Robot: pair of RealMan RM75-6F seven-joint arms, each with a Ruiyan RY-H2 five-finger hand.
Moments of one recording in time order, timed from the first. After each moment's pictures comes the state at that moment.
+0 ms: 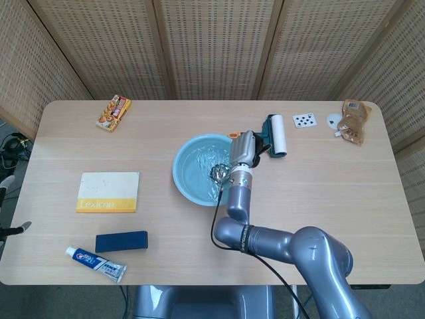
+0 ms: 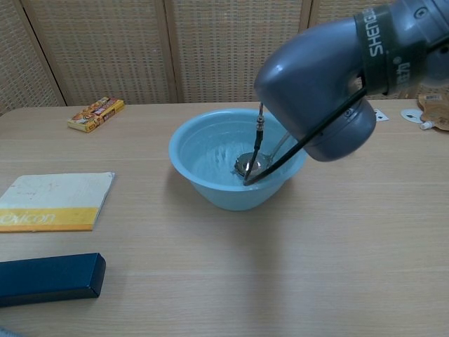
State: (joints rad) left arm -0.14 -1.09 -0.11 -1.55 1.24 1.28 -0.05; right arm 1.45 -1.86 0.29 -1.05 0.07 1.27 -1.71
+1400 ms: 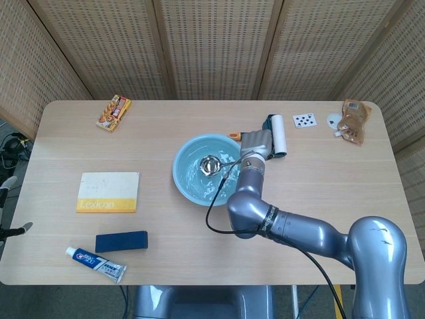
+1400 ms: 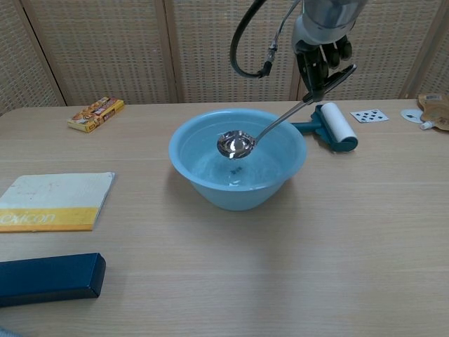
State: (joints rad) left arm -0.14 -1.10 -0.11 -1.56 1.25 1.30 -0.04; right arm 1.35 -1.61 0.68 -1.34 0.35 1.32 -1.71
